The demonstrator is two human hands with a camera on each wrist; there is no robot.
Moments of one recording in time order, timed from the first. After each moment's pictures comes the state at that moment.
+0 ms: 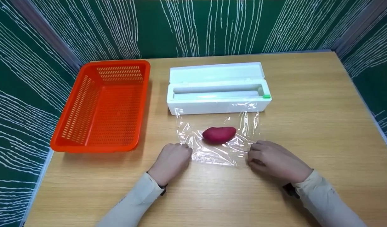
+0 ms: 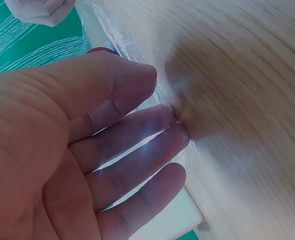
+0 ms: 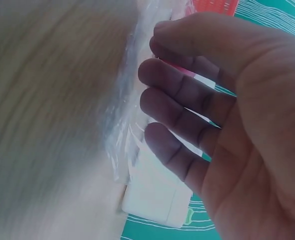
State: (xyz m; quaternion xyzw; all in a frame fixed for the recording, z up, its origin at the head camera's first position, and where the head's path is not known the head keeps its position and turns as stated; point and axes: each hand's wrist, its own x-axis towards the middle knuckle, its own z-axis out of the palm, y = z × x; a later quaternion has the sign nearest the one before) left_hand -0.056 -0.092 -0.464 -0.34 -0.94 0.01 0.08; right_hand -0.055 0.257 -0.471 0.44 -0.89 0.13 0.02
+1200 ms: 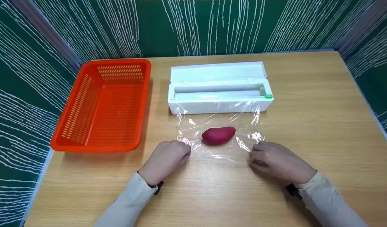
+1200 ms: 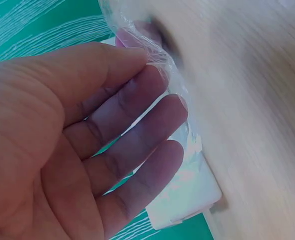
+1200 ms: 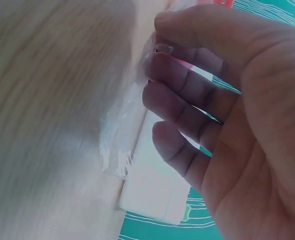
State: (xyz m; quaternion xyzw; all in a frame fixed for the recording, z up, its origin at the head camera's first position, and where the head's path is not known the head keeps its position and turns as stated) left_hand -0.057 -0.105 -0.436 -0.33 -0.94 -0.10 0.02; right_hand -0.055 0.259 -0.471 0.45 -0.88 0.17 0.04
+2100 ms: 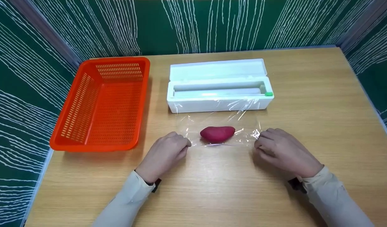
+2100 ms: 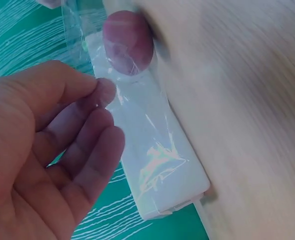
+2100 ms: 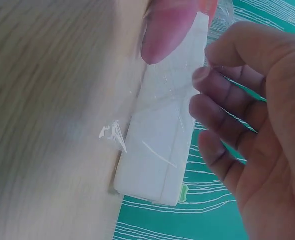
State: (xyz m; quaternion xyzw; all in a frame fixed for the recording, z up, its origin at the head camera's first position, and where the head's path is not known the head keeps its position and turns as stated) left_hand -0.062 -0.113 -0.437 -0.35 -0.91 -0.18 0.10; right_hand -0.065 0.269 -0.454 0.39 -0.90 0.15 0.10
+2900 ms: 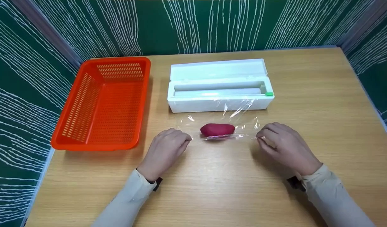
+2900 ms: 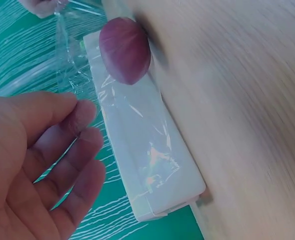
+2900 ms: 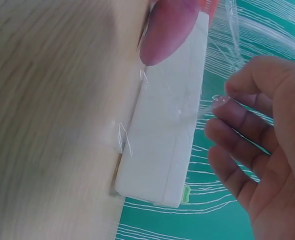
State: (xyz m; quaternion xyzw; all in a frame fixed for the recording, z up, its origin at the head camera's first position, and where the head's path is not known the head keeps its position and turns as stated) left_hand -0.065 -0.112 -0.438 -0.33 -0.91 -0.17 0.18; right_hand -0.072 0.267 -0.454 0.36 -0.89 0.20 0.19
